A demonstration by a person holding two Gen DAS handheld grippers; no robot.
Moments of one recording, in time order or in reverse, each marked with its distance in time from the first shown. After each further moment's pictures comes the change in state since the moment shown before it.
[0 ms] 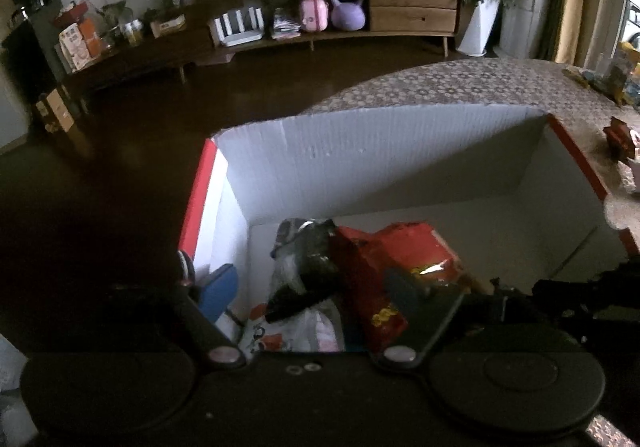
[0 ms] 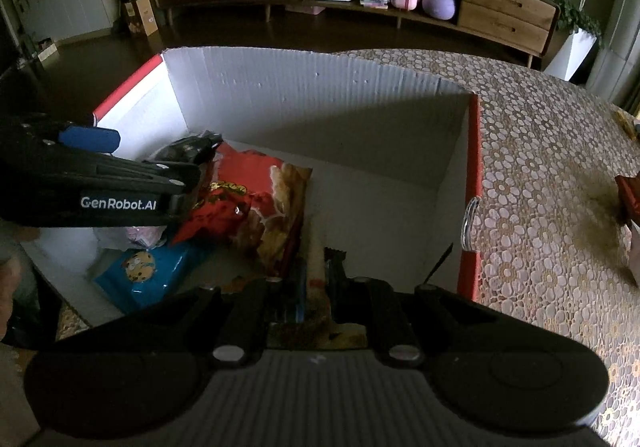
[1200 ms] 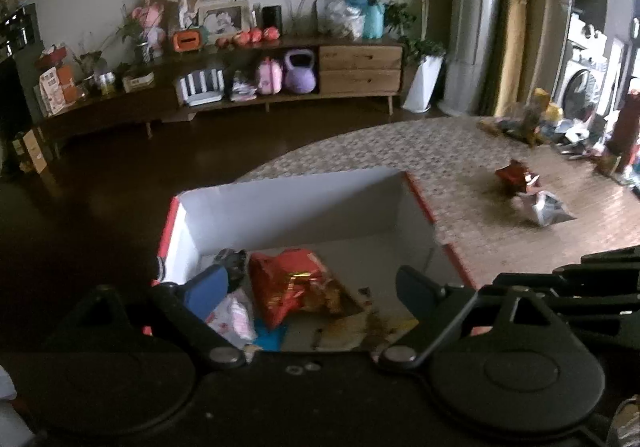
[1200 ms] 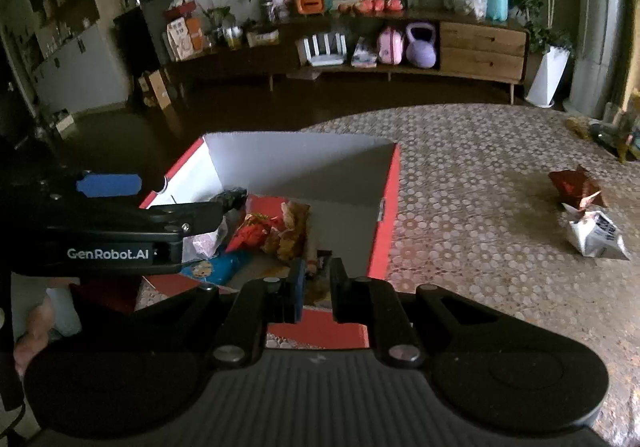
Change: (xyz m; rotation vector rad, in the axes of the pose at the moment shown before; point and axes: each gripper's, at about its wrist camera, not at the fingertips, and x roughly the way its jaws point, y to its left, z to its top) left arm -0.117 -0.043 -0.021 0.009 -0.192 -0.136; right arm -0.139 -0.031 -0.046 0.099 -0.206 0.062
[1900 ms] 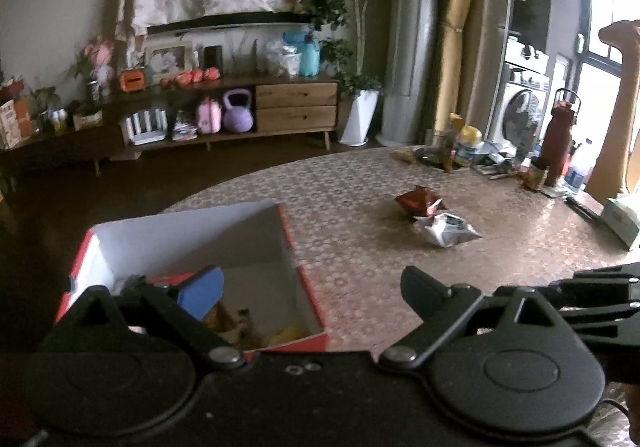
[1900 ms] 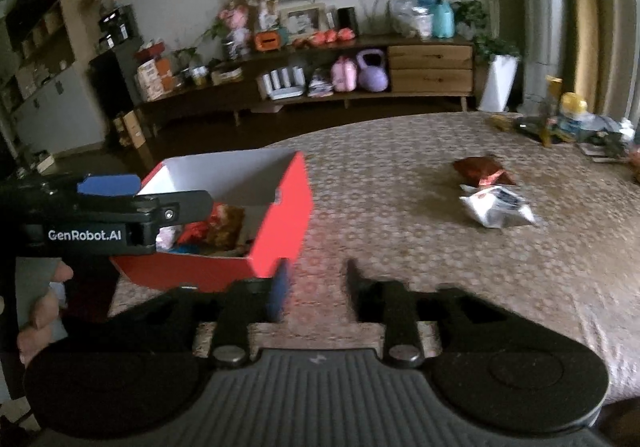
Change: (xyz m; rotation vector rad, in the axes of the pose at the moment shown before) left arm -0.034 -0.097 -0.010 0.040 -0.120 -0.144; right arm -0.094 -0.084 -0.052 0.084 -0.112 -0.077
